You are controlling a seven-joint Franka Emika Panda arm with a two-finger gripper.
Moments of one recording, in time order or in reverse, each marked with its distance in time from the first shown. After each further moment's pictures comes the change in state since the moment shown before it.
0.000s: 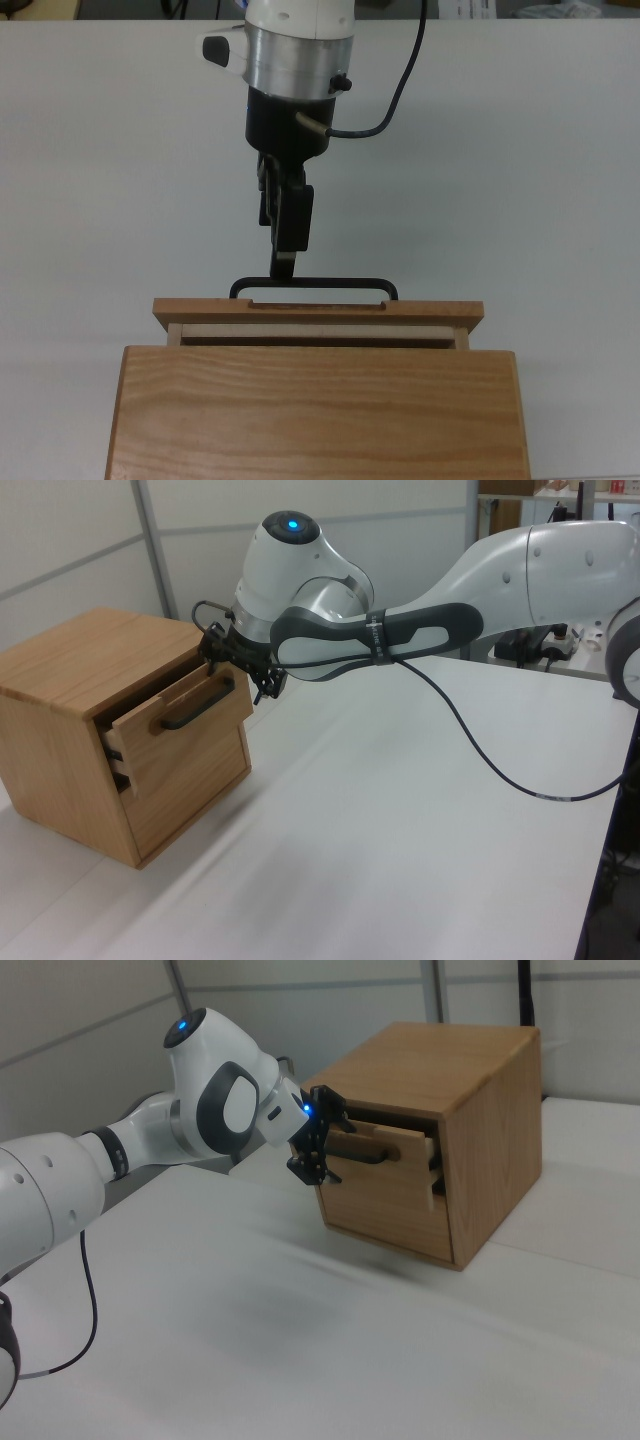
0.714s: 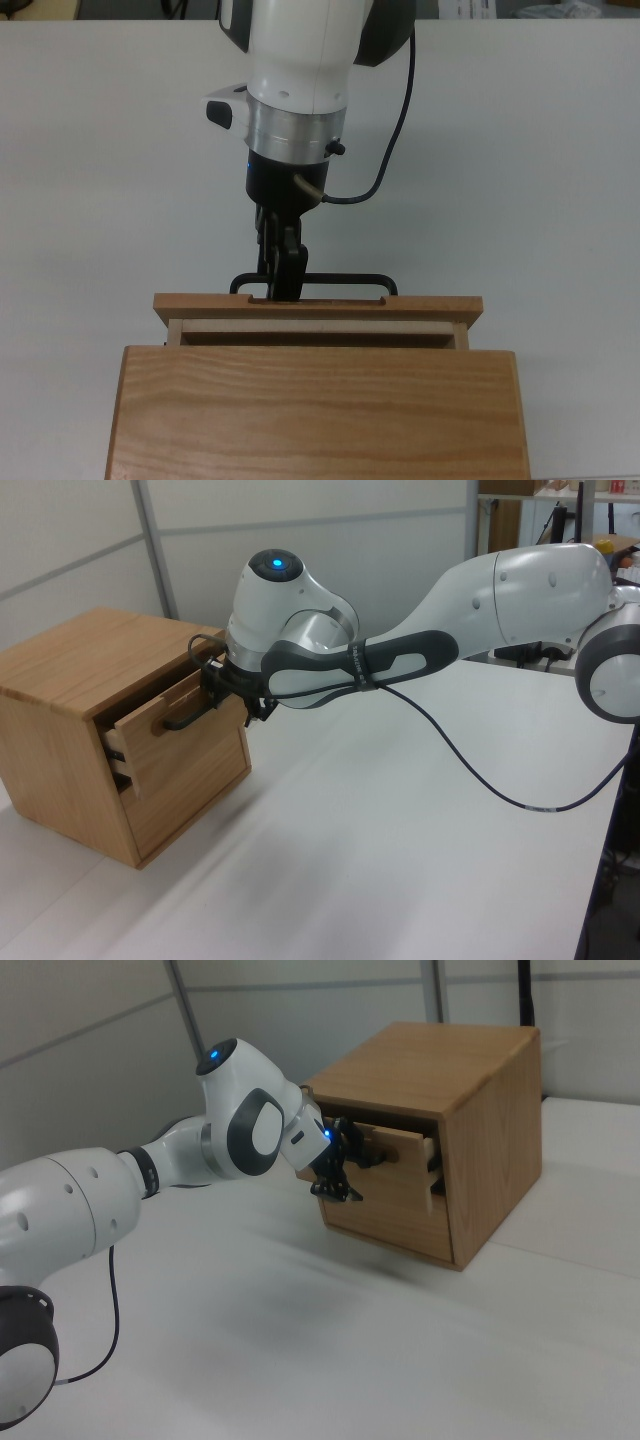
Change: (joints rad) arm -0.002 0.102 0.000 0.032 -0.034 0.017 -0.001
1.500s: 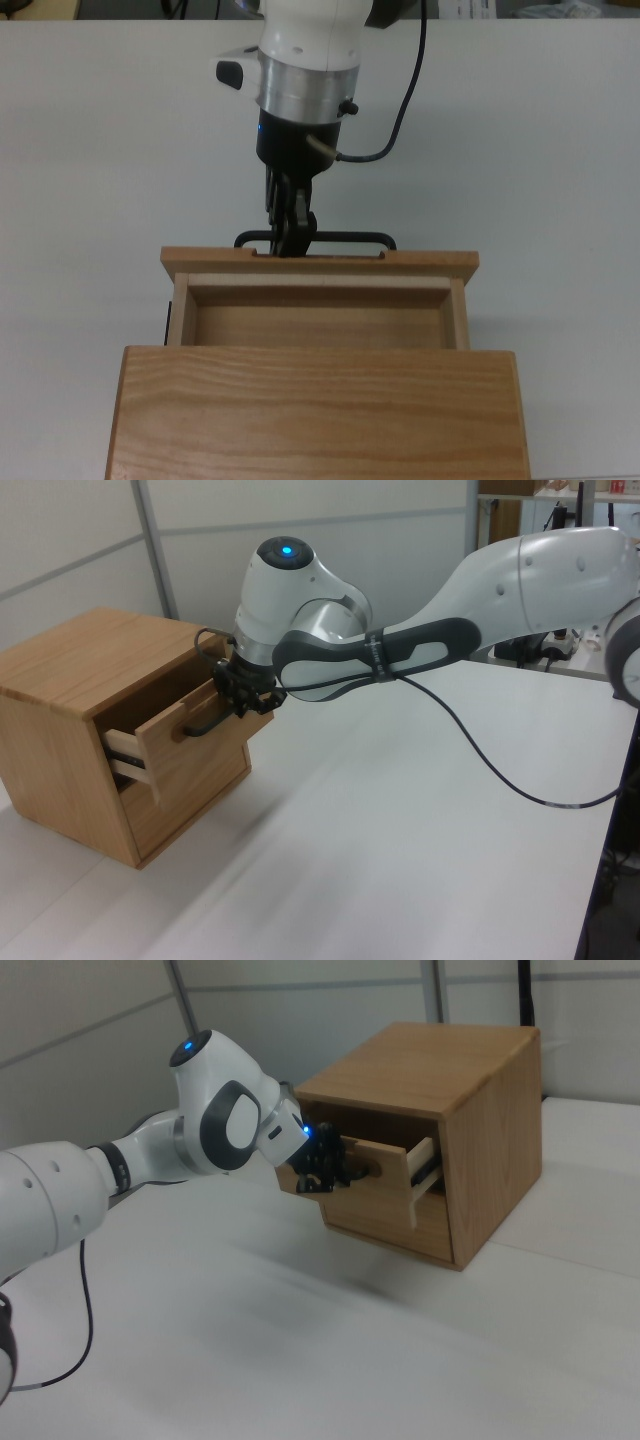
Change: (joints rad) arm -0.004 -0.120 0.019 -0.119 0.001 -0.027 0.001
